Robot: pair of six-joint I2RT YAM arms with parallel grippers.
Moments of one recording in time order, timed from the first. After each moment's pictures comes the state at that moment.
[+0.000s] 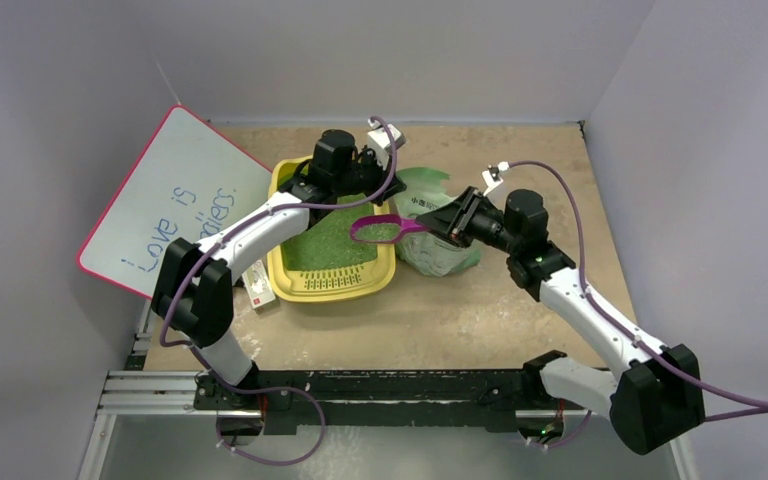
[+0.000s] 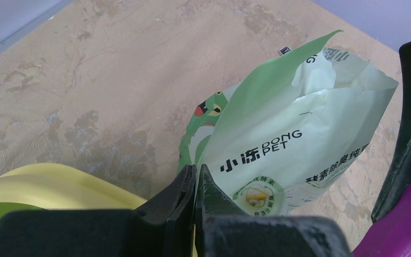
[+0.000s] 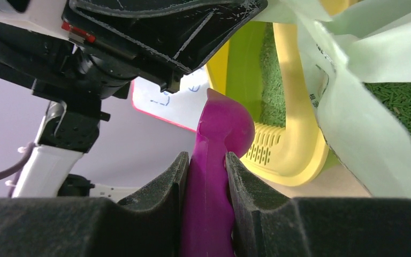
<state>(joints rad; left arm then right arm) -0.56 1.68 1.32 -0.01 0.46 0.00 0.38 1.09 0.72 0.14 -0.53 1.15</state>
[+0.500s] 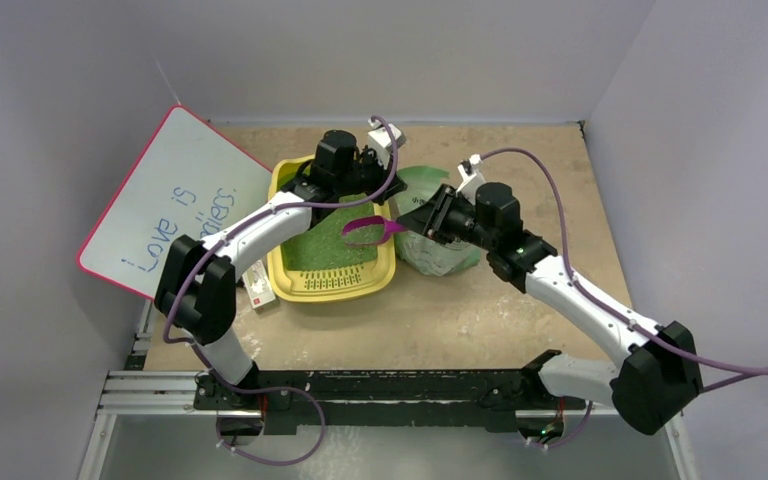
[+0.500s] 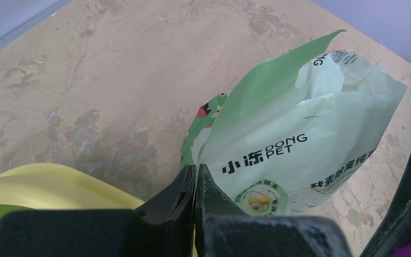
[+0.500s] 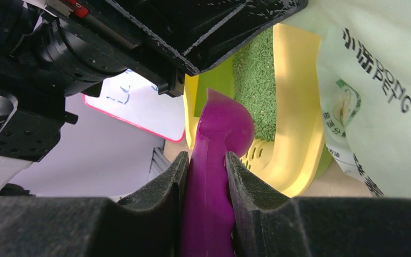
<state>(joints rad) -0.56 1.70 1.32 0.01 0.45 -0.02 0.55 1.17 0.84 0.02 -0.30 0.96</state>
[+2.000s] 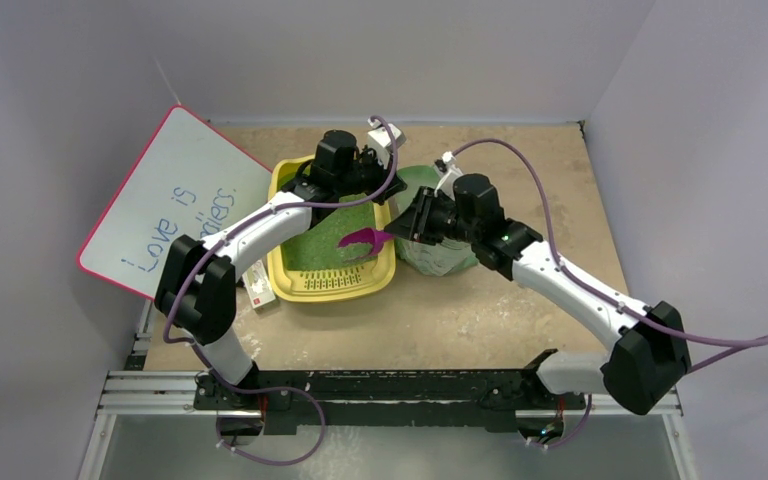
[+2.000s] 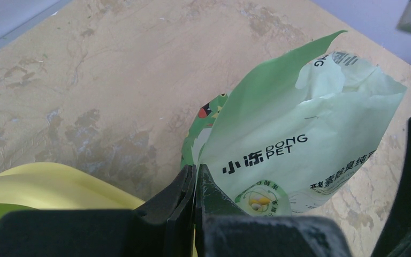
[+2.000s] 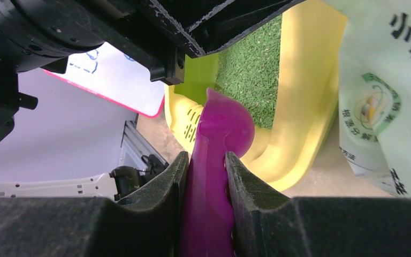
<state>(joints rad) -0.56 1.70 1.32 0.01 0.44 -0.02 0.63 1.30 0.99 -0.13 -0.30 0.82</state>
